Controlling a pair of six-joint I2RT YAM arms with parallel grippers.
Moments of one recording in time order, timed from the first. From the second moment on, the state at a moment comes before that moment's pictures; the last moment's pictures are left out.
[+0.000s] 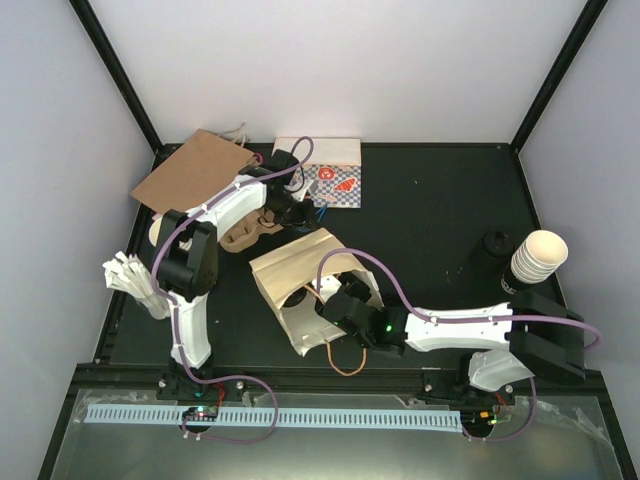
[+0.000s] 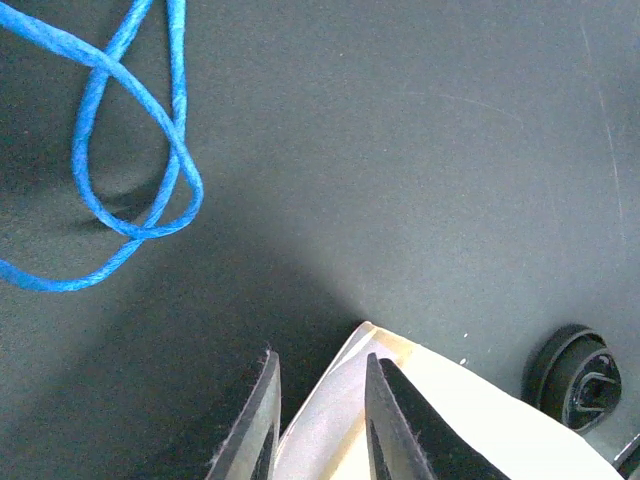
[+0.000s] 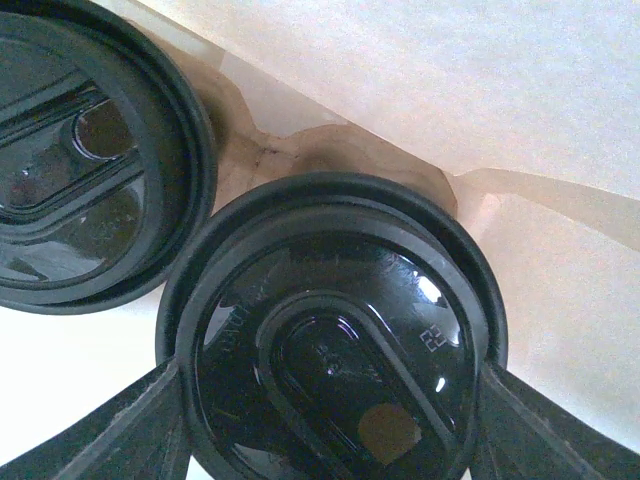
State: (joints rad) left arm -0.41 2.00 1.60 -0.84 0.45 -0.22; right arm 1.28 1.39 0.66 0.08 0.68 -0.02
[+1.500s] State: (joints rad) left arm -0.42 2.01 1.56 -0.84 0.55 -0.13; right arm 1.20 1.48 0.67 0.23 0.62 -0.15
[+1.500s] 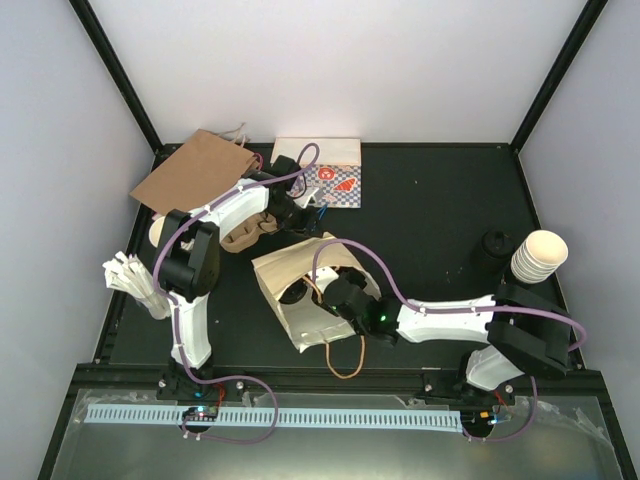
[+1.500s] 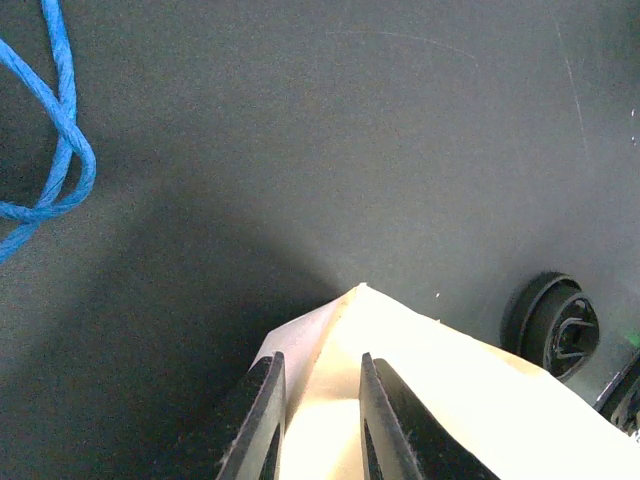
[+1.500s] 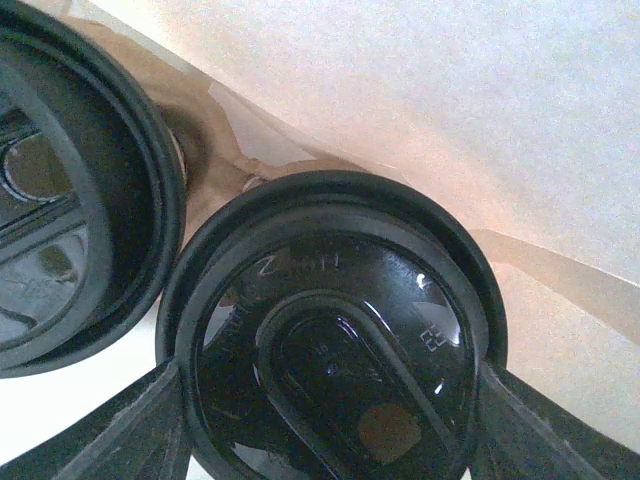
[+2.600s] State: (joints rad) left arm -0.44 2.02 1.56 -0.84 0.55 -0.13; right arm 1.17 1.49 0.76 0.03 0.57 0.01
